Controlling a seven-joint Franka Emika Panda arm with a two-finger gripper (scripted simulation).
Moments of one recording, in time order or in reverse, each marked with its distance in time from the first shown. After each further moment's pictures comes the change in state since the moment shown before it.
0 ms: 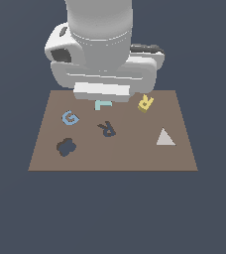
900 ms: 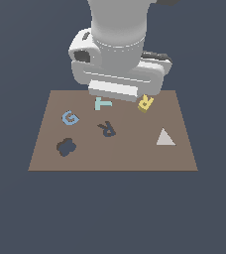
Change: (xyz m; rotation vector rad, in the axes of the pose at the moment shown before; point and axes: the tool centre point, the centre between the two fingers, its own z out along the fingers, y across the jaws) arm -0.025 -0.023 0.023 0.000 0.006 0.119
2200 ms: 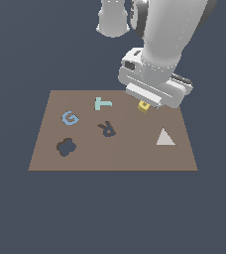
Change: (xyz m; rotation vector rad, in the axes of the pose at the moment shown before) arm -0.064 -0.087 0.077 -0.002 0.017 0.372
